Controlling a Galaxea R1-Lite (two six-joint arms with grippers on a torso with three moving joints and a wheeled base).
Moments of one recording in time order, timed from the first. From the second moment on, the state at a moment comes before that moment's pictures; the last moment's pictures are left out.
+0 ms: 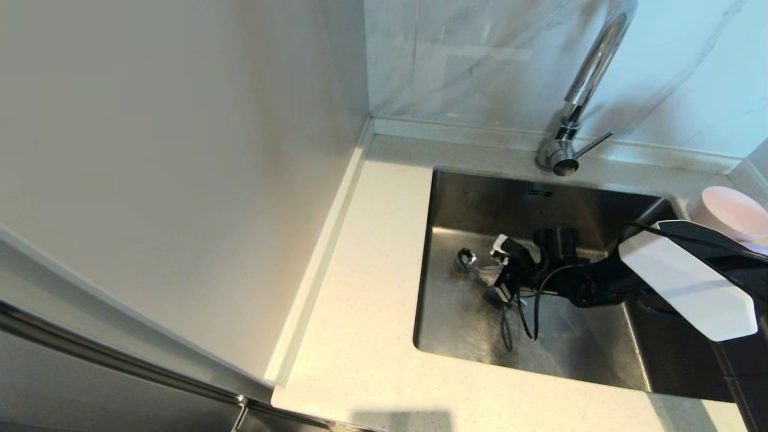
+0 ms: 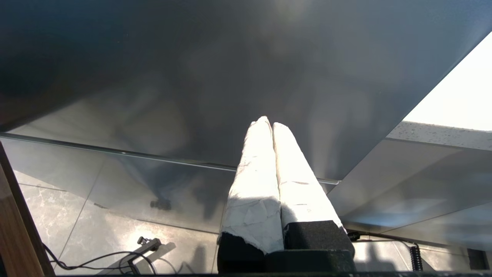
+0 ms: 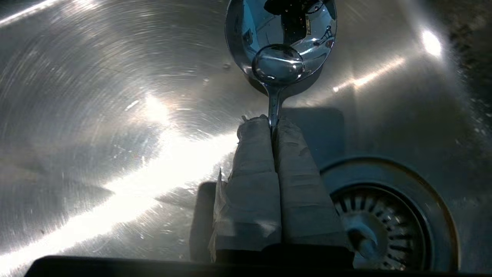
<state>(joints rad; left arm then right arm) 0.00 0.00 0.00 0.00 0.00 0.00 0.09 2.52 -1.49 -0.49 0.47 -0.65</state>
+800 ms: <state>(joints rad) 0.00 0.00 0.00 0.00 0.00 0.00 -0.01 2.33 -1.32 -0.49 0.61 -0.39</state>
